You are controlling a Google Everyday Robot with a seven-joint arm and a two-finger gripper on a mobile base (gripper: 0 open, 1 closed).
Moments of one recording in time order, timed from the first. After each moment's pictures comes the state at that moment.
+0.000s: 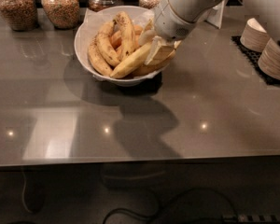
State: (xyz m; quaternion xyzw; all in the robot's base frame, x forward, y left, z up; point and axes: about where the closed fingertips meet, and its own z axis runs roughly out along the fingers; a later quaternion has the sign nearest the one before) arm 0.624 -0.030 0.926 -0.79 0.55 0.02 0.28
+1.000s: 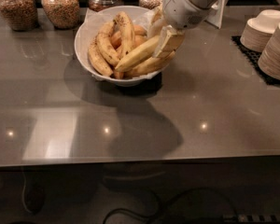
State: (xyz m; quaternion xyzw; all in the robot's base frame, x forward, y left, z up) arm 0.612 -0.046 0.968 -0.79 0.53 -0.02 0.30
